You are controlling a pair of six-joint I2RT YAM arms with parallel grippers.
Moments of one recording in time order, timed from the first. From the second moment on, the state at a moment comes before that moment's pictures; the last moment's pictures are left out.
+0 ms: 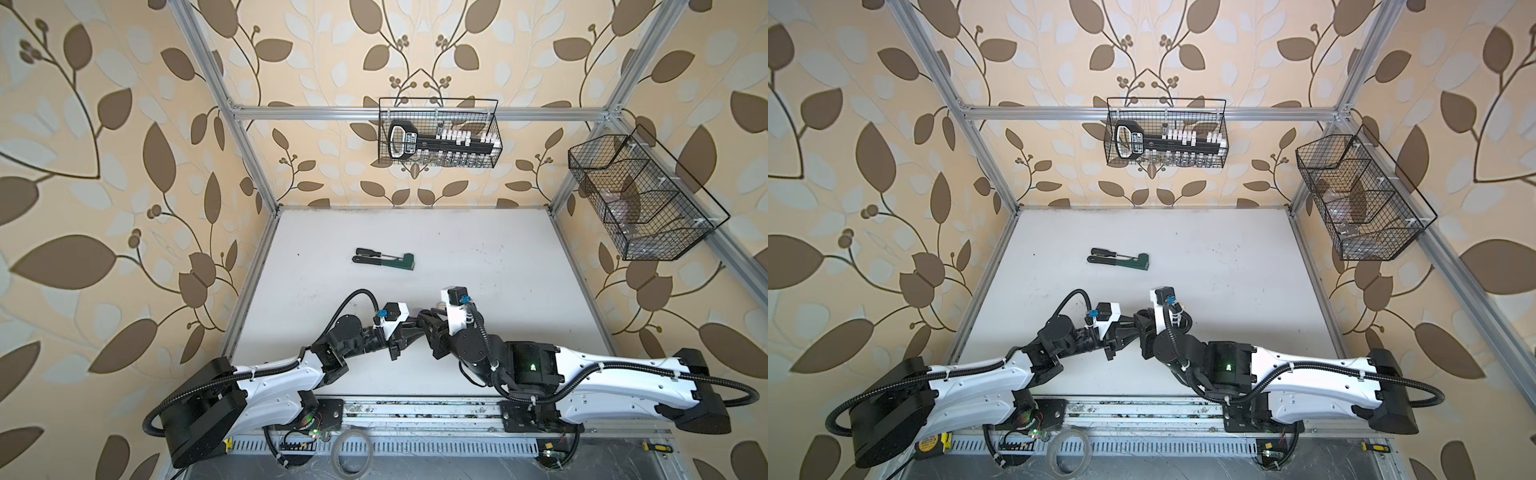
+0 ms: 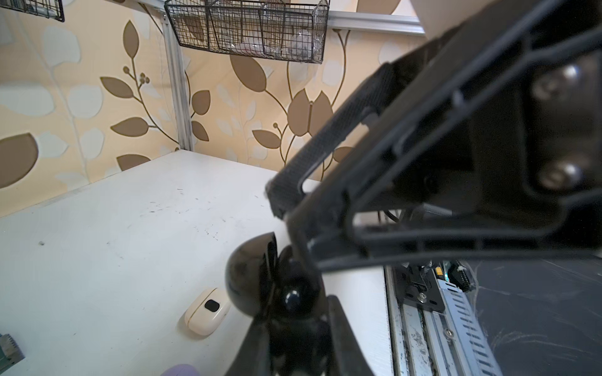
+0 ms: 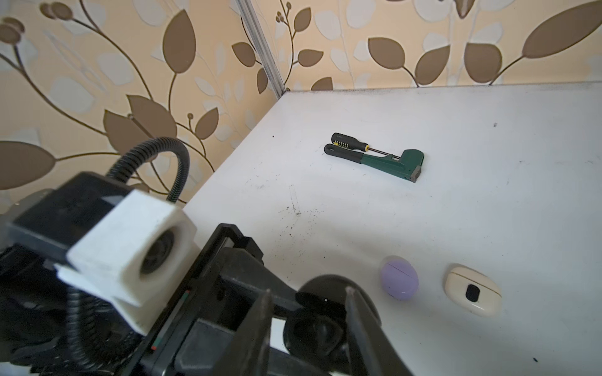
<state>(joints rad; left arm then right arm) -0.85 1.08 0.24 0.86 0.45 -0.10 1.35 1.02 0.81 -0.23 0.71 0.67</state>
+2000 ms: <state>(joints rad) -0.85 1.03 0.20 0.90 0.59 -0.05 1.26 0.88 0.76 -0.36 0.73 0.73</state>
